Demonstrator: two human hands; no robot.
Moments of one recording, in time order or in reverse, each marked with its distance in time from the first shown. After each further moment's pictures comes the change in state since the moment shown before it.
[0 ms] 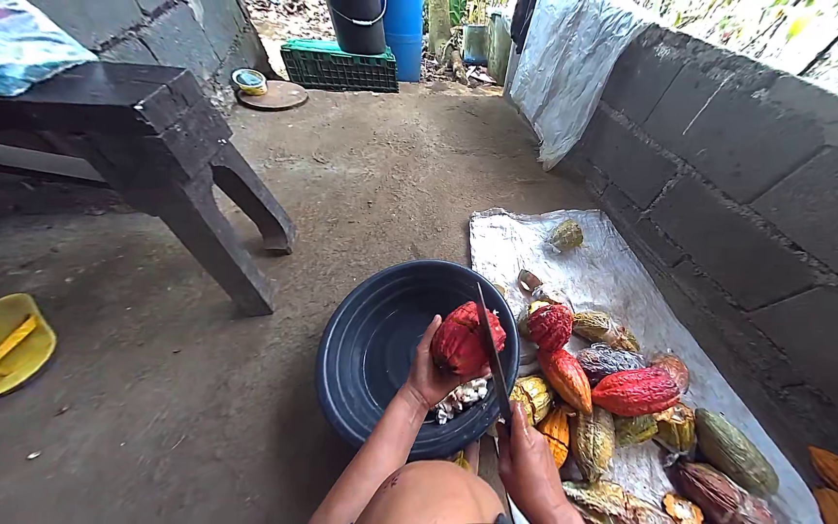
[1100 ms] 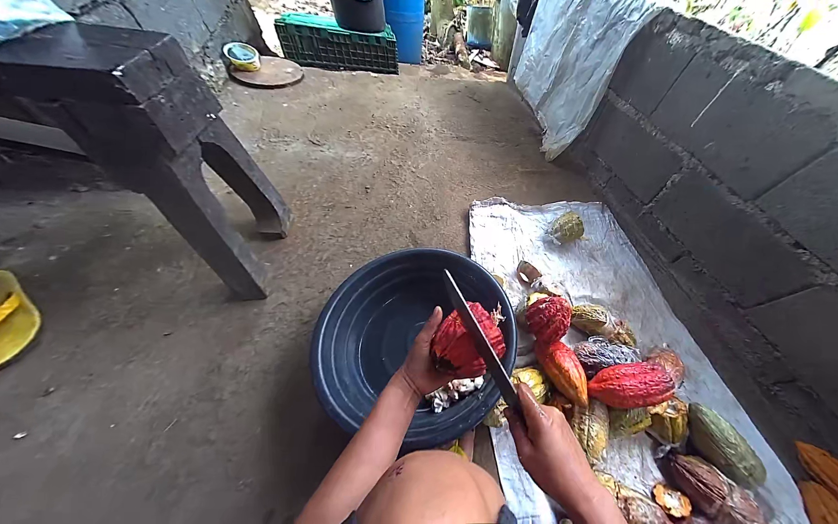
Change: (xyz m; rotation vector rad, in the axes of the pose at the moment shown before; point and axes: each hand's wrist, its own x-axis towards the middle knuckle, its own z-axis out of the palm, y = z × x) left_hand 0.006 -0.001 -0.017 0.091 -0.174 -0.051; right_hand 0.015 0.013 -0.046 0.020 -0.109 -0.218
